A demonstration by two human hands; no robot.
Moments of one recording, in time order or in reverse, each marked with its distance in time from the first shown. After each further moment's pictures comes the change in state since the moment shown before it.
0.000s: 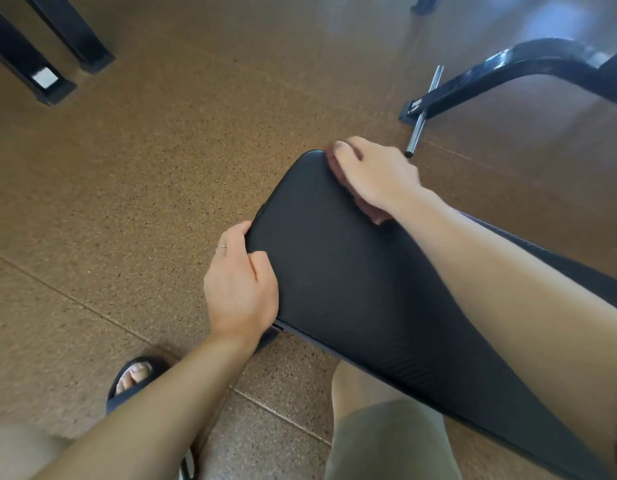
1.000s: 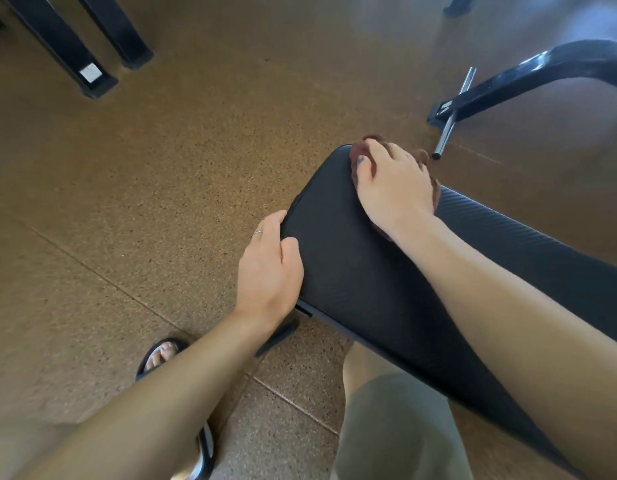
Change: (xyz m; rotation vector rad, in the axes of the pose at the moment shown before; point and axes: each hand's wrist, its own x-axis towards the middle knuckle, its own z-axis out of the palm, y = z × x) left_hand 0.004 -0.007 -0.015 -0.149 -0.178 0.005; right_hand -0.026 -0.019 0.035 -0.062 0.228 -0.088
